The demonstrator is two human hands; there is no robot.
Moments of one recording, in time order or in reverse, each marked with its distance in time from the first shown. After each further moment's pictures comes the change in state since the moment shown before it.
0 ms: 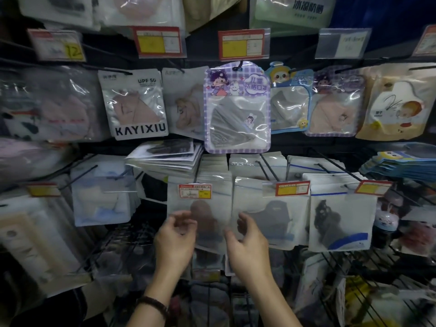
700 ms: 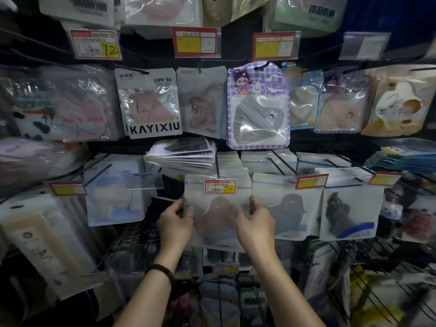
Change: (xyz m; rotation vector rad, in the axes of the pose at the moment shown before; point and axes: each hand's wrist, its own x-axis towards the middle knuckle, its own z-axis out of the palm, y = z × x) left_hand 0.061 -0.023 -0.038 0.078 -0.032 0.020; right_hand 0.012 -0.028 0.041 0.018 0.130 0.085
